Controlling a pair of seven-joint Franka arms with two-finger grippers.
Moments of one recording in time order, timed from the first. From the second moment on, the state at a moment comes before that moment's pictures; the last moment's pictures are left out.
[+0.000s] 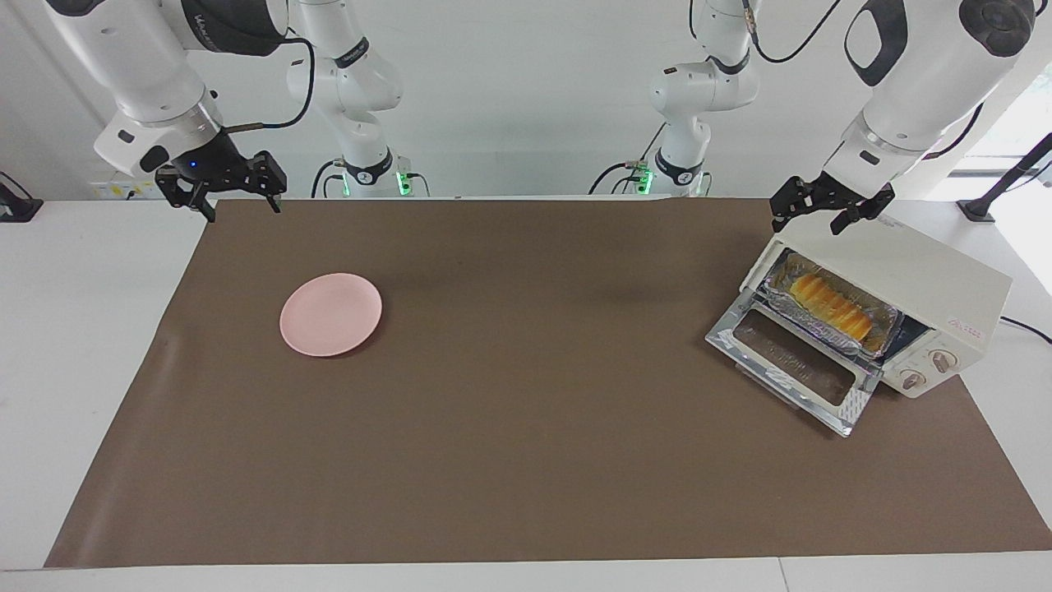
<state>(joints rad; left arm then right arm) 0.05 0.02 -0.13 -1.58 -0.02 1.49 0.04 -0.08 -0.06 0.03 -1.66 -0.03 1.49 -0.24</state>
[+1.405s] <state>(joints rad) 0.11 0.29 -0.09 -1.62 0.12 1.91 -0.44 -0.08 -0.06 0.03 -1.66 -0.03 1.49 -0.24</state>
